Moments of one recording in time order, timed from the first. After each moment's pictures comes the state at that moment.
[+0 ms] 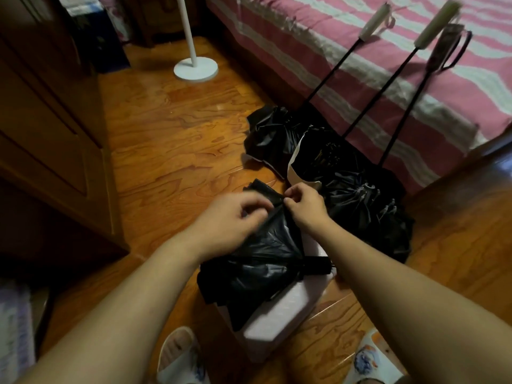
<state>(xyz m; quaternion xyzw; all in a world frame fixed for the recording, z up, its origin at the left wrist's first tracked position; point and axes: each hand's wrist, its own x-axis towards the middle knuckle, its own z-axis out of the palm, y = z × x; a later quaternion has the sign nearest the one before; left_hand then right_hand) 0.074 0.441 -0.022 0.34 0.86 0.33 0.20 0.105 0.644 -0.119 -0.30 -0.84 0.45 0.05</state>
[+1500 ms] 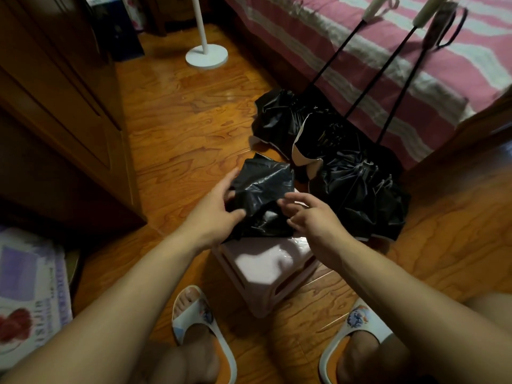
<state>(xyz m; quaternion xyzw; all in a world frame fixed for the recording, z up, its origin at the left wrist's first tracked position) 0.152 0.396 -0.011 0.11 0.83 0.46 0.29 0.233 0.585 -0.067 -0.32 -0.58 0.75 -0.02</state>
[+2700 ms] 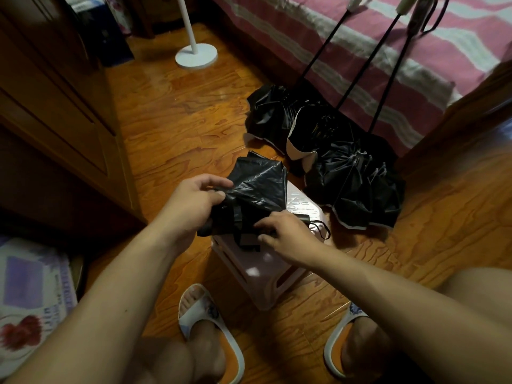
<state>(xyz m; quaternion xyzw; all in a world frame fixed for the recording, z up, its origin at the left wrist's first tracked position) 0.155 0.388 0.021 0.01 0.80 0.55 0.26 0.239 0.561 -0.093 -0.04 -0.94 0.34 -0.08</state>
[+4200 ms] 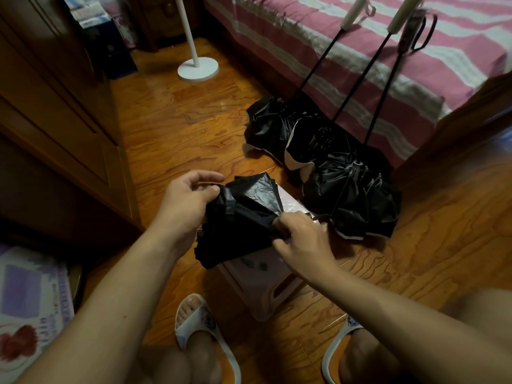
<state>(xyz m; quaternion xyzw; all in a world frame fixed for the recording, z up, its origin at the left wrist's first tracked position) 0.156 0.400 0.035 -0.01 0.76 0.62 0.19 0.267 0.570 -0.069 -0.10 -0.93 0.34 0.11</state>
